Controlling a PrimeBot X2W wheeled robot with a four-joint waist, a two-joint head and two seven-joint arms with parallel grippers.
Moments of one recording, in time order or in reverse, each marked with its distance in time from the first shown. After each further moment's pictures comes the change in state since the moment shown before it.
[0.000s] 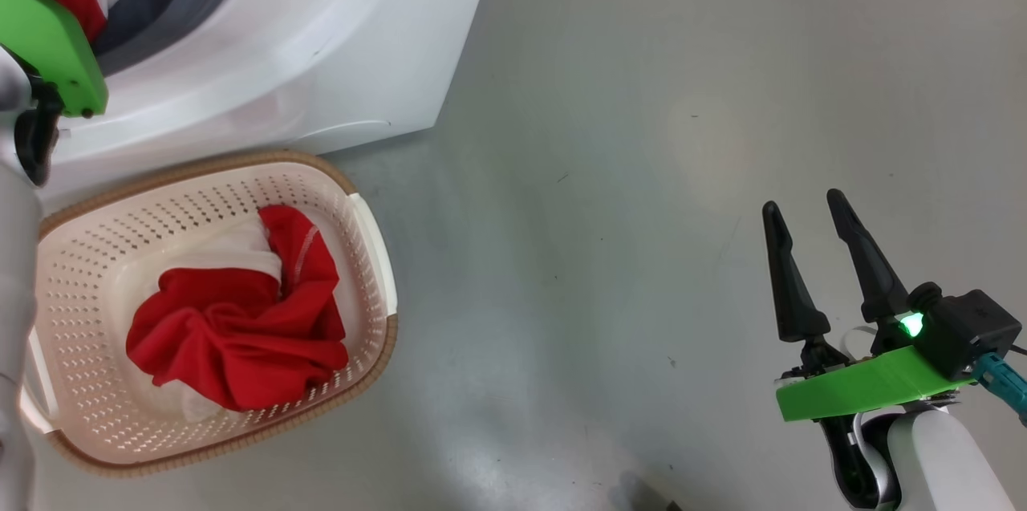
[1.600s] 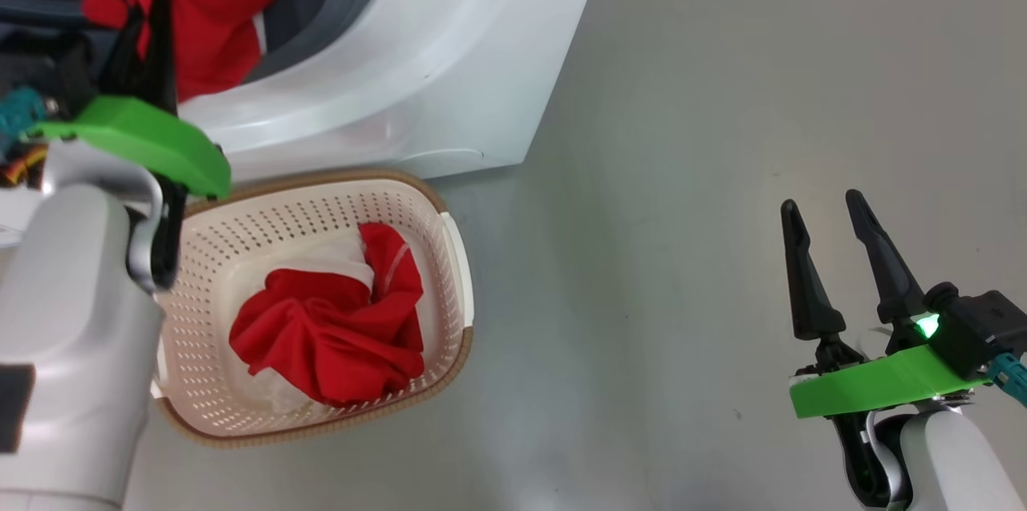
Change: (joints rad) left arm 0.343 -0.049 -0.005 -0.435 -0.046 -0.001 -0.373; right arm 0.002 -0.001 -0.031 0.007 0.002 0.000 0.000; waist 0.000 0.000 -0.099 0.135
